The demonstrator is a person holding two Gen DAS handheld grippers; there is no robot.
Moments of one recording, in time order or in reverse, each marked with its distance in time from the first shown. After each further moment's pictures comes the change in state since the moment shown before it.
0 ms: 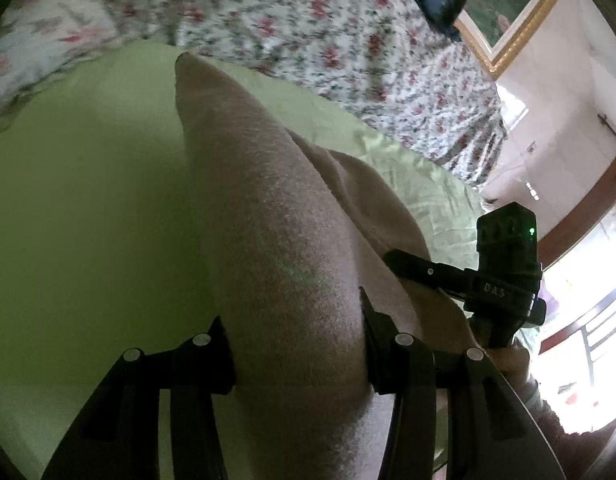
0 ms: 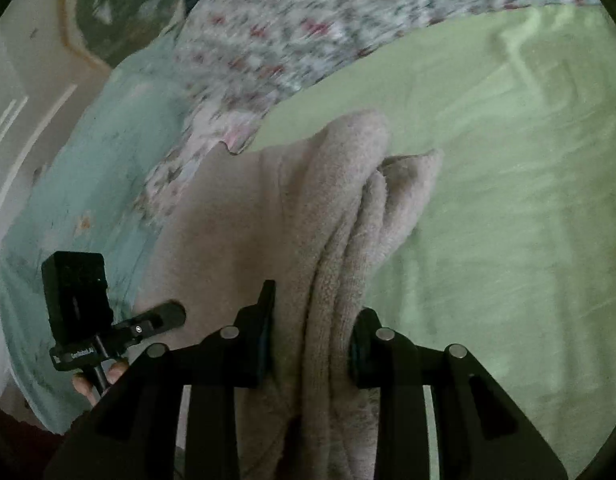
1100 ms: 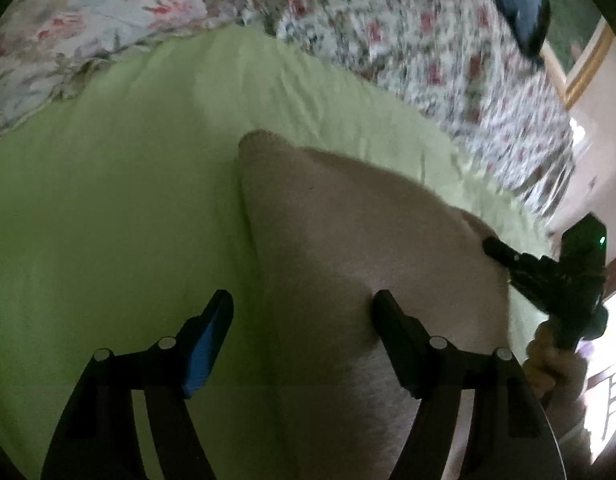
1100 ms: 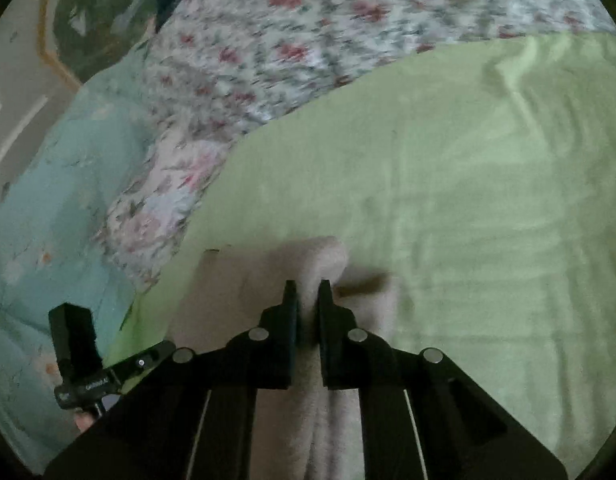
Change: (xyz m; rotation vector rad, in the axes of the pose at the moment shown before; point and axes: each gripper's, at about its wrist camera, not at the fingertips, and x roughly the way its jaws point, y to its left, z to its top) left arm 0.017 0.078 0.006 -0.110 -0.006 0.225; right arm 0.017 0.003 0.030 0.034 -0.116 -0.168
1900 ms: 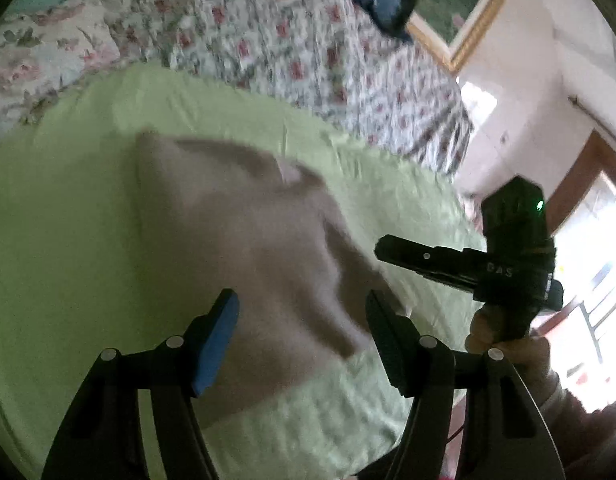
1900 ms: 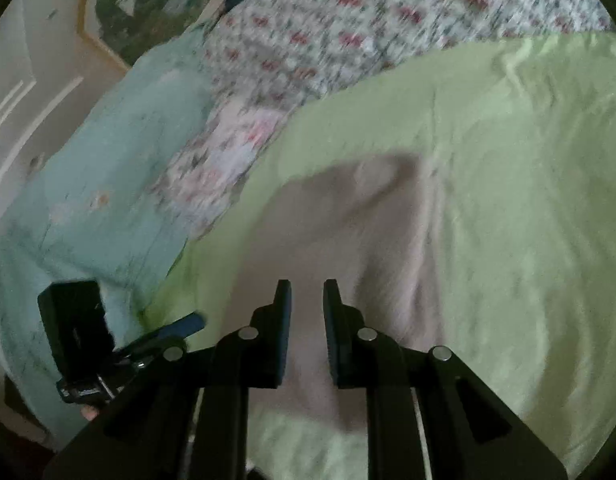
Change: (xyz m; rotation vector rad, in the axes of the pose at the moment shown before) left arm -0.104 -0.074 -0.114 0.195 -0.069 -0.267; right arm -0.077 0.066 -0.110 -0.082 0.032 0.113
